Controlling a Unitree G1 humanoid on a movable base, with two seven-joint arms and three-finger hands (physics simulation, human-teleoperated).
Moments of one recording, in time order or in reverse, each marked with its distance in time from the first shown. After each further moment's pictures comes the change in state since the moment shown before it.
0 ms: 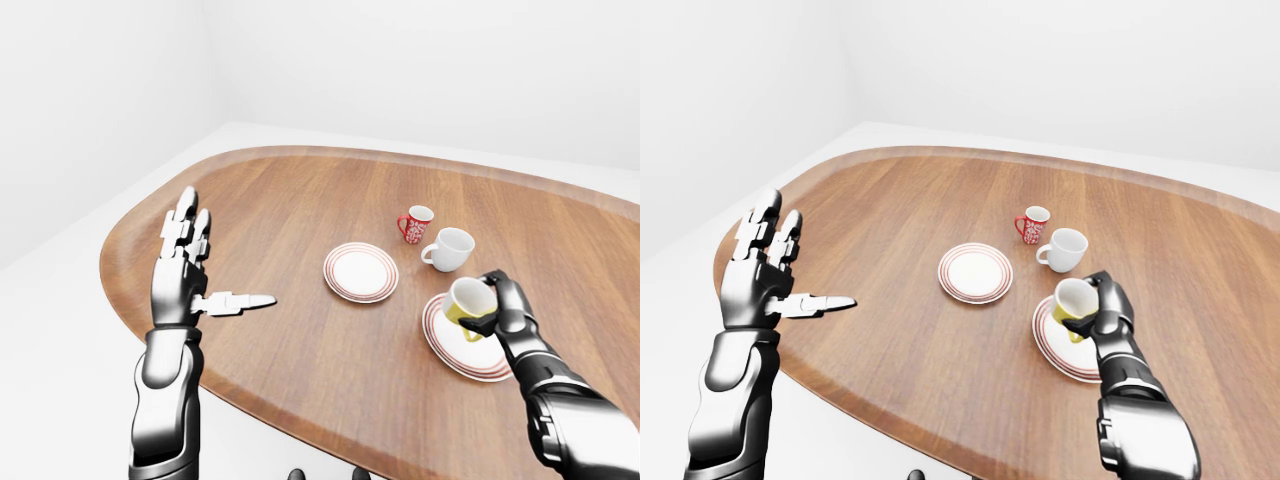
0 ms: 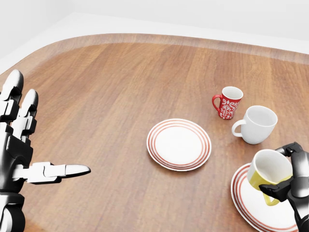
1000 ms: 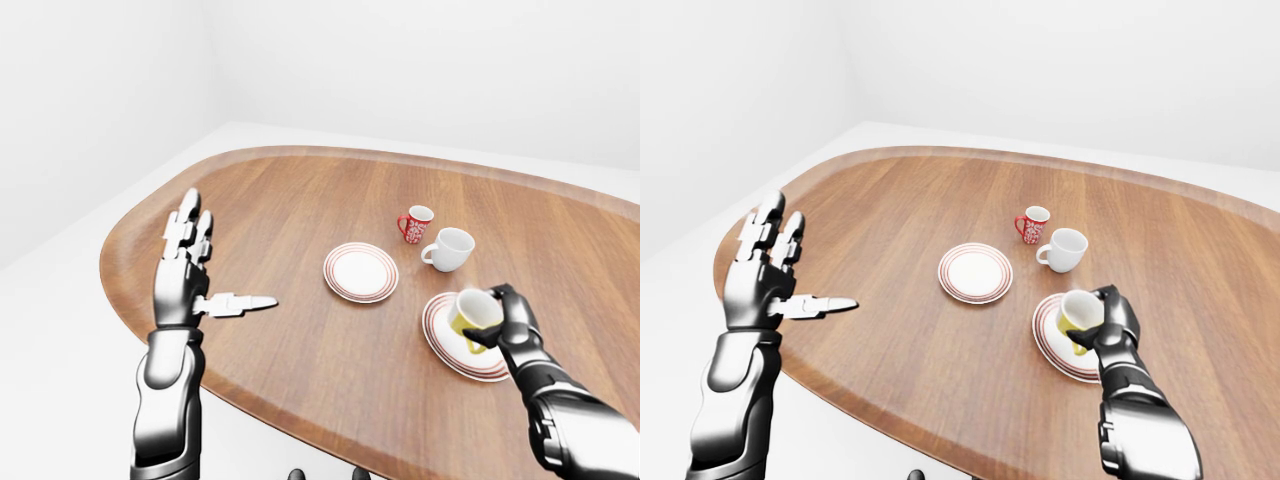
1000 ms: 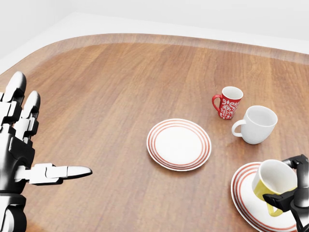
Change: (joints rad) left arm 0.006 -0.004 -0.007 0.003 0.007 0.000 -0.002; right arm 0.025 0.002 -0.037 0.063 0.009 0.000 -0.047
